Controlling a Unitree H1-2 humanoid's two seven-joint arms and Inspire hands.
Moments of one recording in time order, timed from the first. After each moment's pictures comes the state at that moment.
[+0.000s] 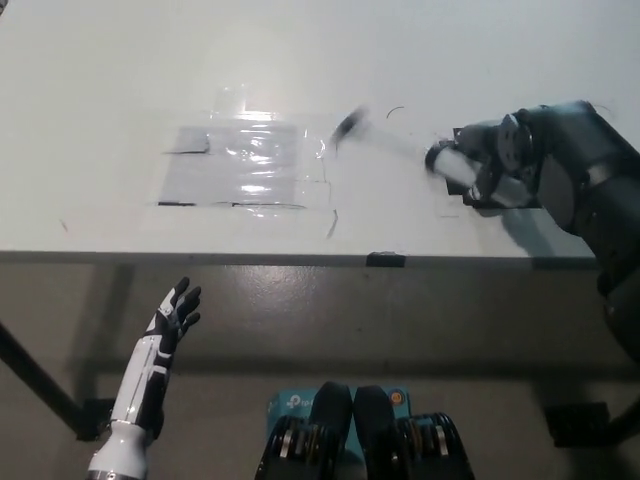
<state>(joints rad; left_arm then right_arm) -0.04 0.11 0.01 0.07 0.05 -0.27 -0.08 -1.29 -0.23 0.81 1.37 -0.64 0.05 0.46</state>
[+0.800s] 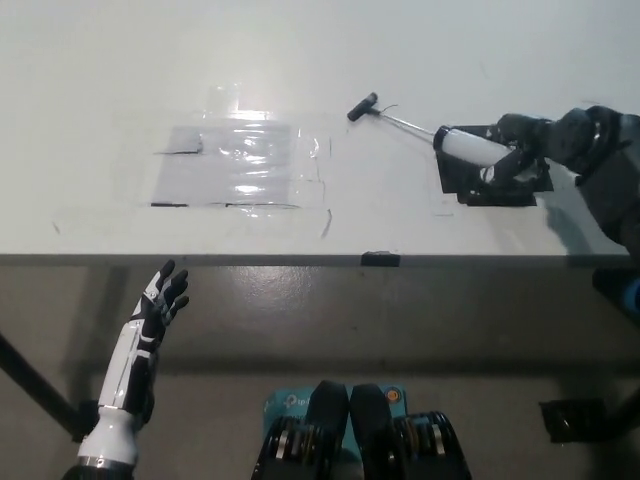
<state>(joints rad) -0.07 0.12 0.03 0.07 0.01 -0.26 -0.09 -1.23 -0.30 0.37 1.32 -0.47 0.05 0.43</state>
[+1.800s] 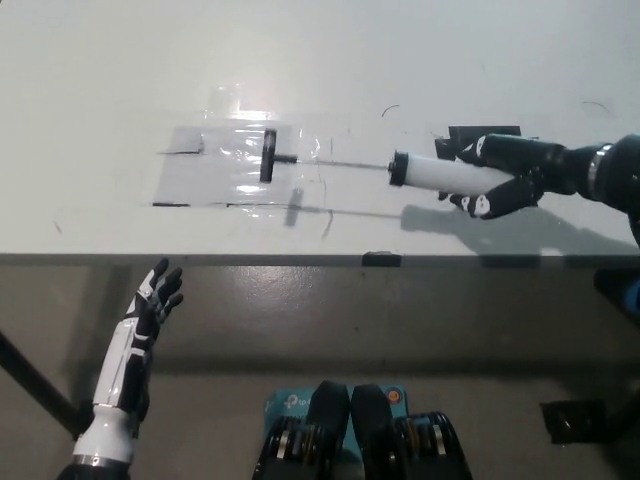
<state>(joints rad) -0.08 0.12 0.05 0.07 0.01 -0.26 -0.08 -0.87 -0.45 0.28 0.38 -0.28 0.25 0.82</state>
